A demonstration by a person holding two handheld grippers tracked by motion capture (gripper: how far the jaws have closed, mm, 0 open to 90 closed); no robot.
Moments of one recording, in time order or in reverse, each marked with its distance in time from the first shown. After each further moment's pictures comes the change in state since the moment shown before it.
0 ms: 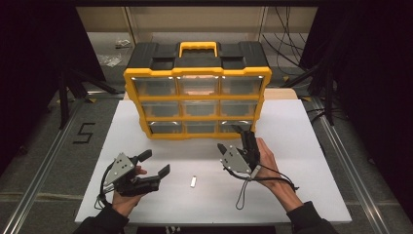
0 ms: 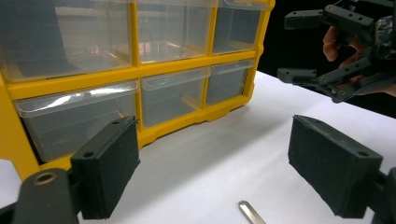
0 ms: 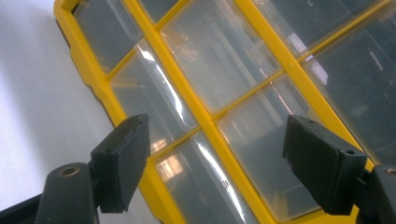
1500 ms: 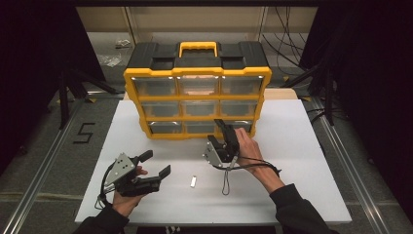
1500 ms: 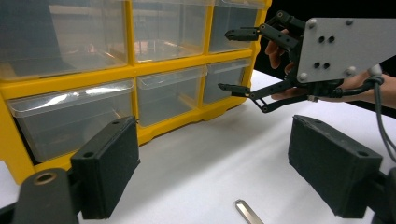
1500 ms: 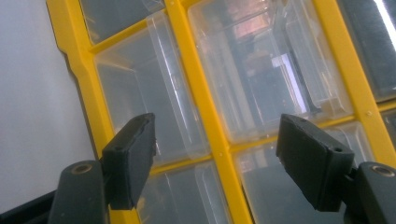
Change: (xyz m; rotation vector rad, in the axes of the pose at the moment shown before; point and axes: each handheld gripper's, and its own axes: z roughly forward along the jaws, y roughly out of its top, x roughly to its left) left arm -0.001 0.000 0.001 0.003 -0.011 -0.003; right arm 0.026 0.001 0.065 0.022 -0.047 -0.292
